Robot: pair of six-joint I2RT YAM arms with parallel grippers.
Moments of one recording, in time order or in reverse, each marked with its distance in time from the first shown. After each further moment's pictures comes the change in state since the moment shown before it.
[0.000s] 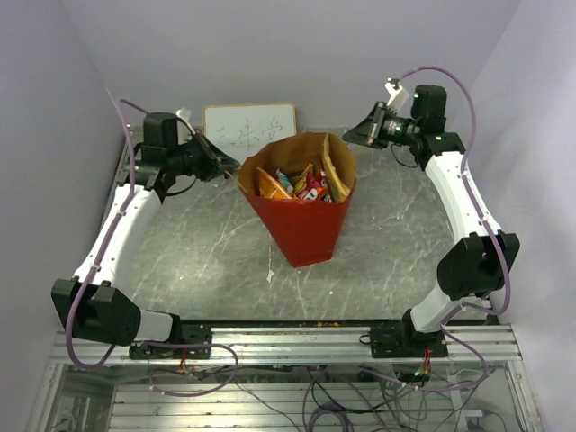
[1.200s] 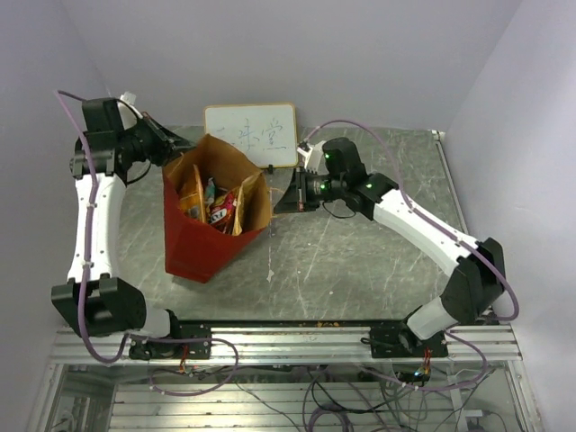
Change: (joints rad) left arm 0.364 0.069 0.212 -0.201 0.159 0.108; right arm 0.573 -0.109 -0.321 0.082 0.166 0.145
